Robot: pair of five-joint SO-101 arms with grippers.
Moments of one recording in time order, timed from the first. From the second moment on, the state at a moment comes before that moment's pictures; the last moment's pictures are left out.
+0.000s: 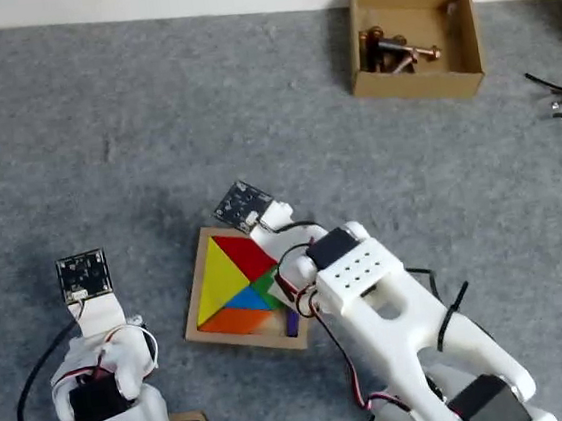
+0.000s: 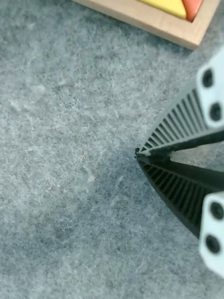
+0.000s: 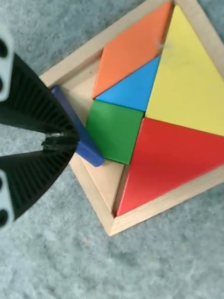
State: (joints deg) left arm -23.6 -103.6 96.0 75.8 1.4; right arm -37.2 -22.4 48.3 55.7 22.3
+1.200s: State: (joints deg) left arm -23.6 -103.6 96.0 75.8 1.4; right arm -37.5 -21.3 50.6 61.8 22.5
